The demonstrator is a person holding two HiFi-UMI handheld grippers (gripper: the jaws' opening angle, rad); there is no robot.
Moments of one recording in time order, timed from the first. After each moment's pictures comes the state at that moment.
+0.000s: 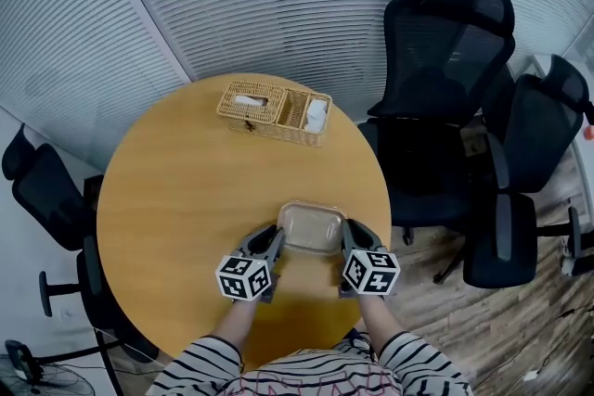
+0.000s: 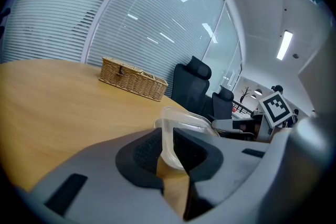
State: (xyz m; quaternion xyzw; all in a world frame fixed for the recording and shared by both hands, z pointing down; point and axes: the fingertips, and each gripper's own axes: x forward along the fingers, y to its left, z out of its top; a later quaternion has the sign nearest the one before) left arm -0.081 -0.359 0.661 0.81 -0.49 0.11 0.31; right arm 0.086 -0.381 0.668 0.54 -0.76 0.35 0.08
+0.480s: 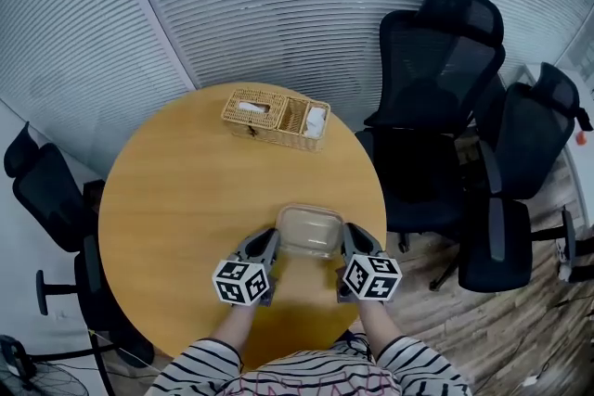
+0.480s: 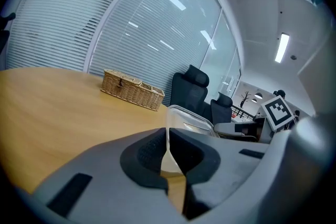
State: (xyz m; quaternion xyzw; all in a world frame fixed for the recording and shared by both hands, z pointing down) left arm -0.083 -0.344 0.622 0.81 -0.50 0.08 0.28; right arm 0.091 -0.362 0.629 0.54 -0.77 0.34 0.06
